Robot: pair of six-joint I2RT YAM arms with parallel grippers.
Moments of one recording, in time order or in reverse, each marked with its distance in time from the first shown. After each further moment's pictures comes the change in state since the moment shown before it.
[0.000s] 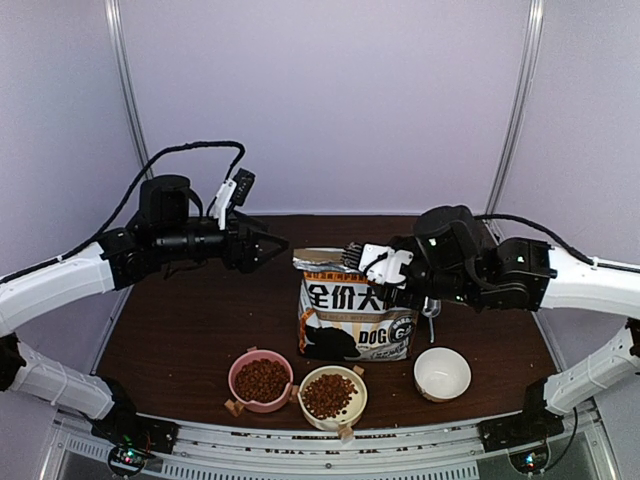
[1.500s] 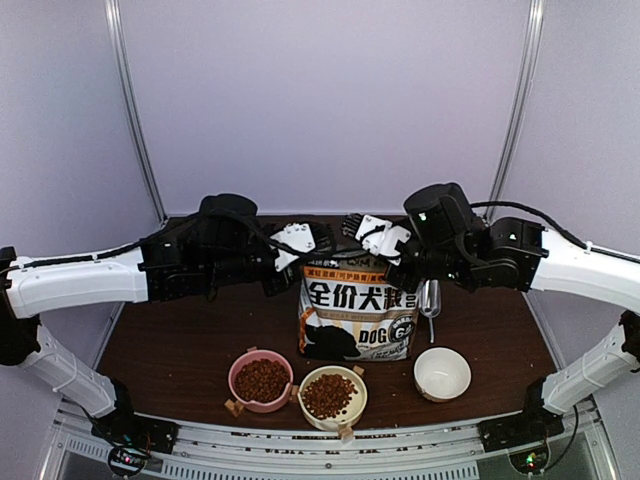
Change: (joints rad) left arm -0.316 0.171 0.116 -0.049 -0.520 0.721; right arm -0.053 0.079 0.126 -0.058 0.008 0.091
